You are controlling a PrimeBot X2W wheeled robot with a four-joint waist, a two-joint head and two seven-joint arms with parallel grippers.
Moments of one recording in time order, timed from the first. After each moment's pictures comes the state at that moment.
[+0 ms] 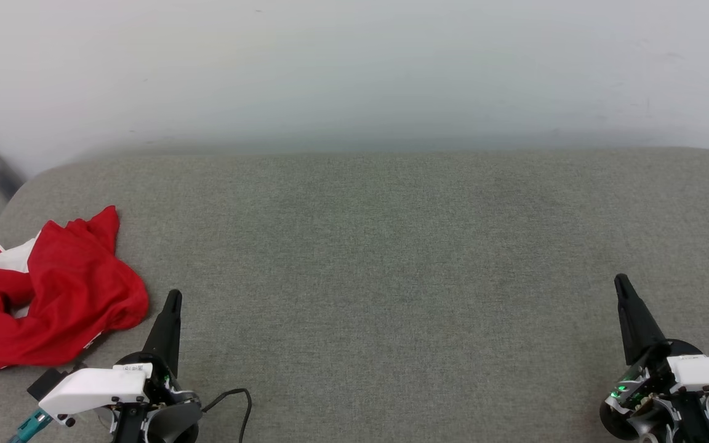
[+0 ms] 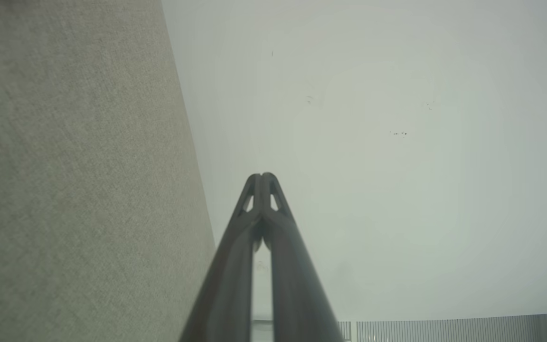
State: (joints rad) left arm -0.11 0.05 0.12 0.25 -1.61 -0.13 0.11; right arm -0.10 -0.05 -0.11 0.25 1.62 0.13 0.11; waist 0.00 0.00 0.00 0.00
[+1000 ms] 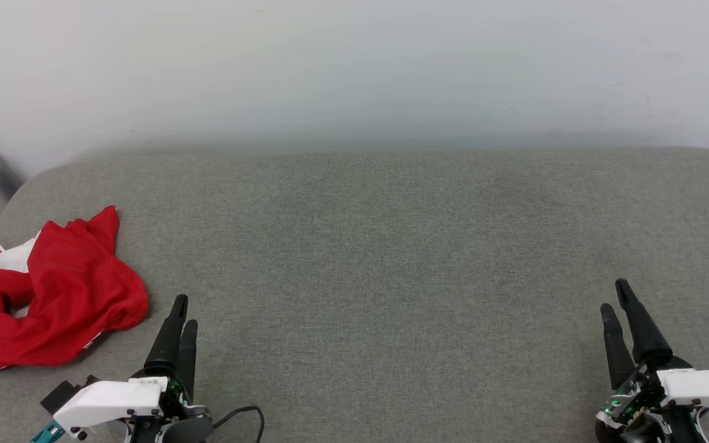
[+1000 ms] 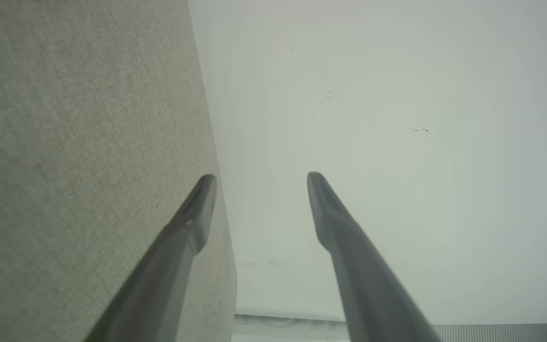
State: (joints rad) left arm -0.07 0.05 0.09 0.26 -1.60 -0.13 0.09; right arm -0.07 -0.05 -0.10 0.26 1.61 0.13 0.09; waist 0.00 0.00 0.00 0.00
